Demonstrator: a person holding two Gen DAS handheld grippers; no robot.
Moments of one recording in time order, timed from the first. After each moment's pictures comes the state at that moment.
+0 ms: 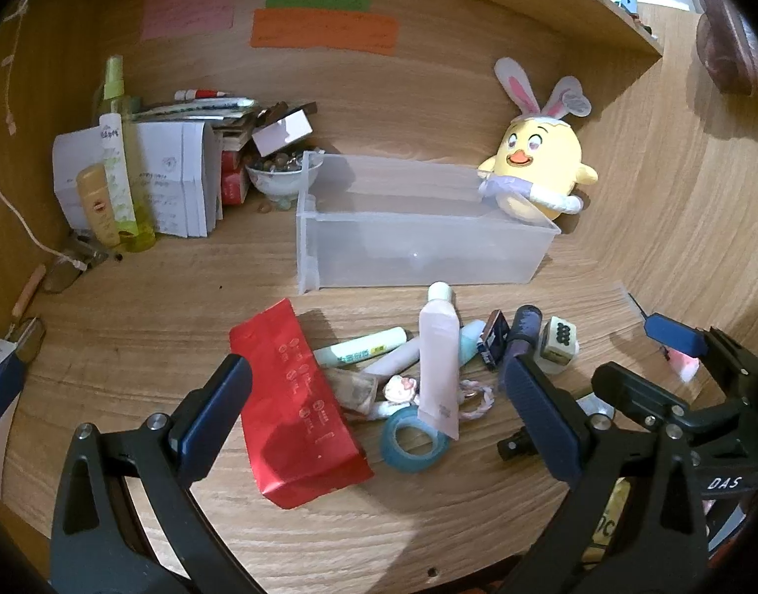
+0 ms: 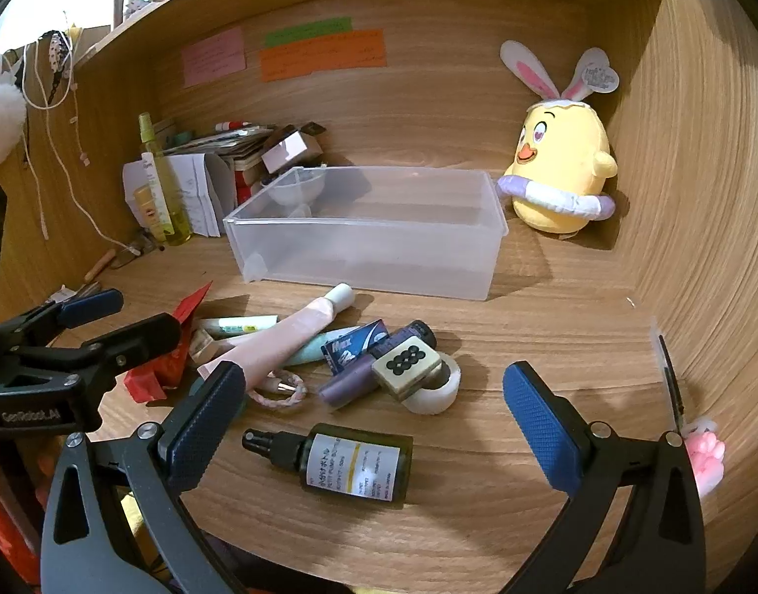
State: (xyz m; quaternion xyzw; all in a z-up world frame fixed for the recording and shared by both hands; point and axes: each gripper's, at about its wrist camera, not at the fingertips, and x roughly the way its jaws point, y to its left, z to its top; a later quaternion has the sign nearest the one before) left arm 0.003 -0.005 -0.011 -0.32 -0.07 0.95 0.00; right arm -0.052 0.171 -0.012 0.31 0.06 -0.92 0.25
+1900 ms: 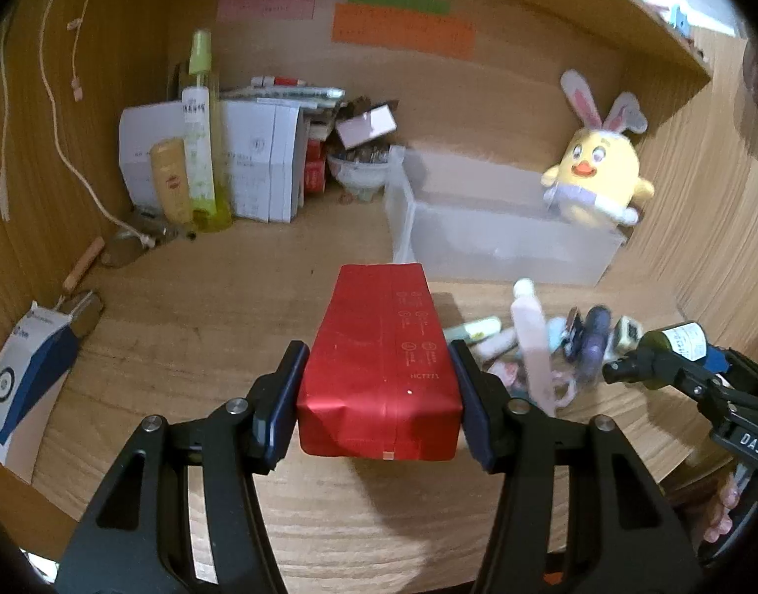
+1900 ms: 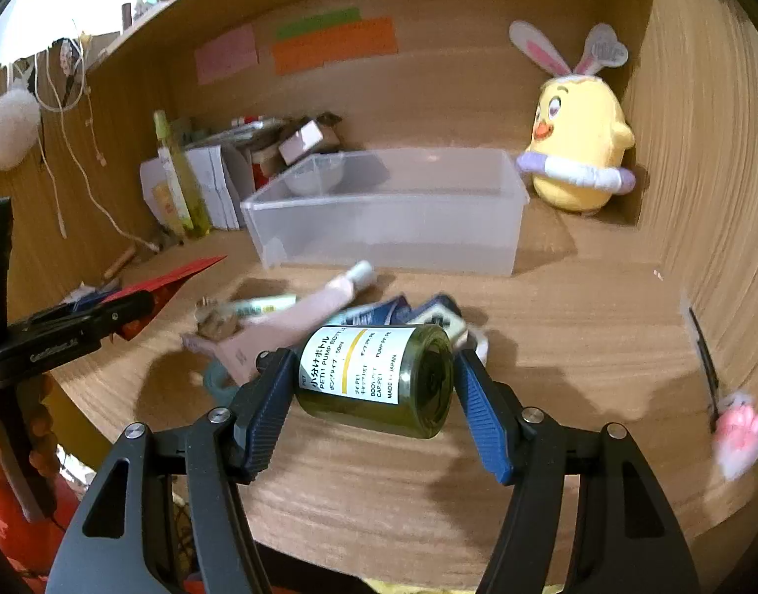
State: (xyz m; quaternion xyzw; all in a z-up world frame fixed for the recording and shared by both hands) left arm 0.019 -0.056 -0.015 -0.31 -0.09 0.94 -0.07; right arm -0.056 0.178 -0.025 0.31 0.02 -0.91 0.29
